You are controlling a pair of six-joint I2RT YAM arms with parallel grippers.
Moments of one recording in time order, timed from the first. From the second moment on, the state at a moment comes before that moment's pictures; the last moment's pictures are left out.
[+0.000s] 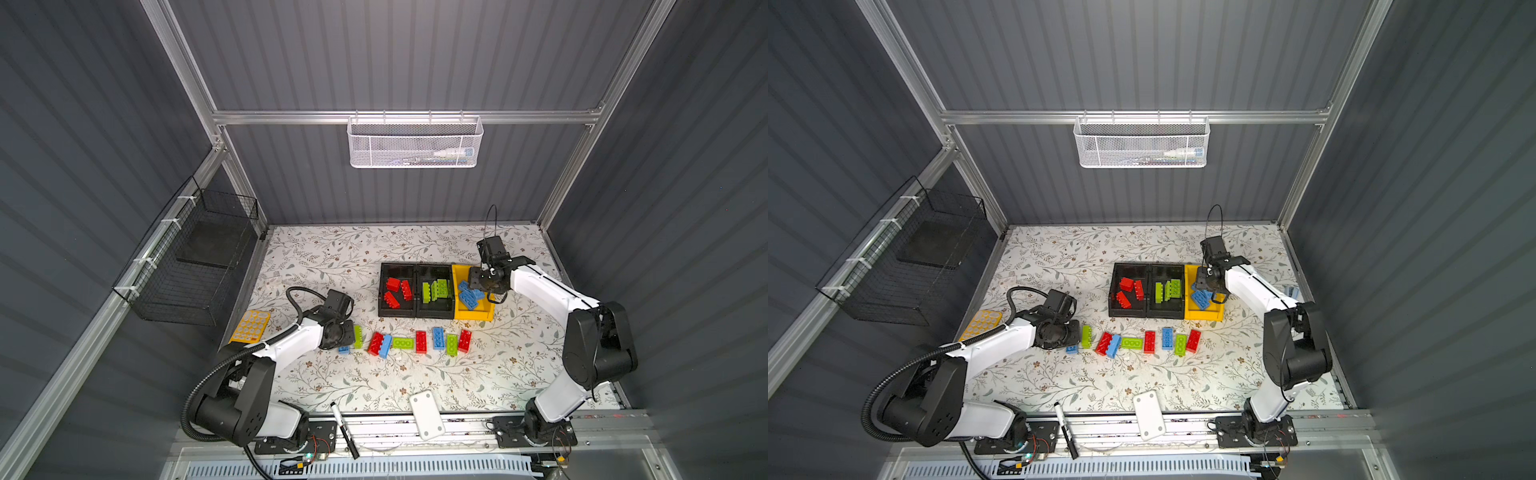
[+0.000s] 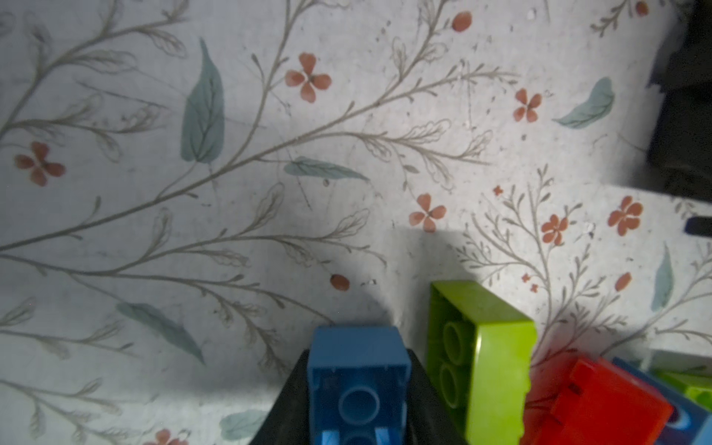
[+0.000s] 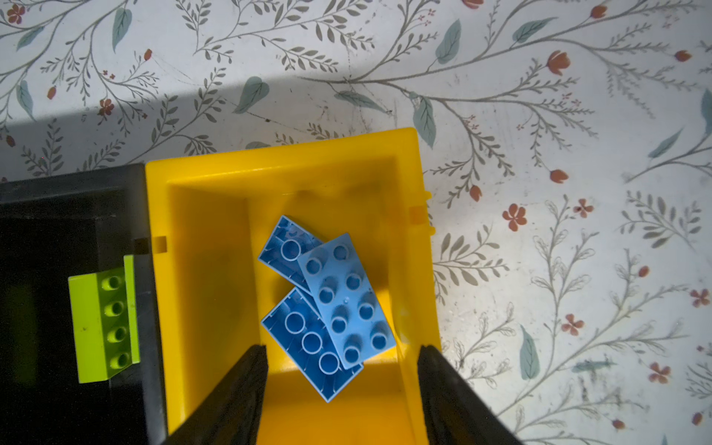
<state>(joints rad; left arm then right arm) -0.42 1.40 0.69 -0.51 -0.02 -0.50 0.26 1.67 1.21 -0.62 0.15 0.39</state>
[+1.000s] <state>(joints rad) -0.74 1.88 1.61 -0.41 0.03 -0.34 0.23 1.23 0.70 -0.55 0.09 0.65</state>
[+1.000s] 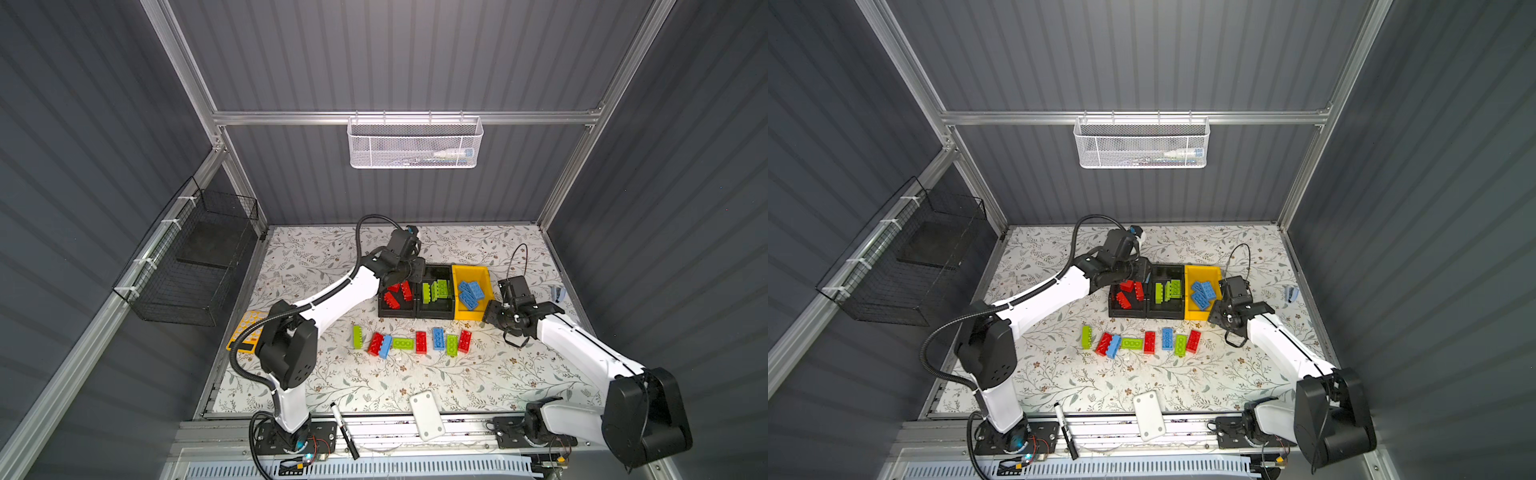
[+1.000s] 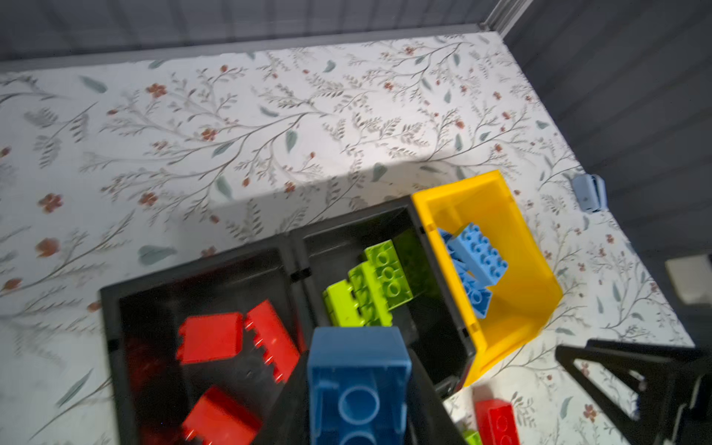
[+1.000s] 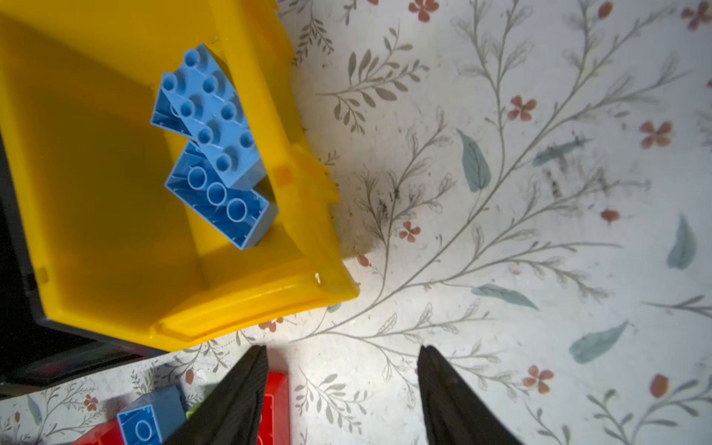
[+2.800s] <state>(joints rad) -0.60 1.92 1.61 -0.29 0.05 -0.36 0.52 1.39 0.70 -0.56 0.02 0.81</state>
